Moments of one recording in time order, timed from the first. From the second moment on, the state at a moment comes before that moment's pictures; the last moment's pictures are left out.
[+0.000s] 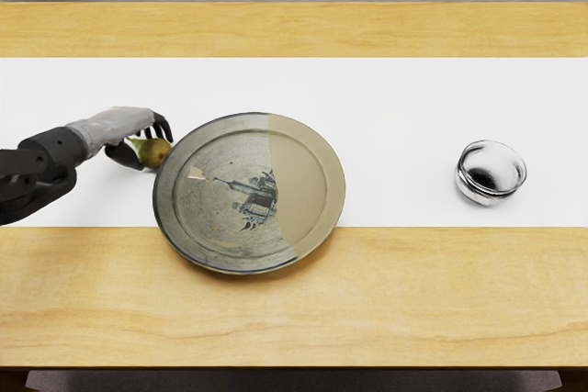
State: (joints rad) left arm -1.39 0.52 0.74 -1.11 0.77 0.41 -0.16; right arm -0.08 0.00 -0.13 0.22 0.05 0.26 -0.12
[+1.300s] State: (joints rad) left arm -1.46 0.68 0.71 -1.24 0.77 0.35 -0.14; right arm -0.08 0.00 -0.13 0.22 0.05 0.26 -0.12
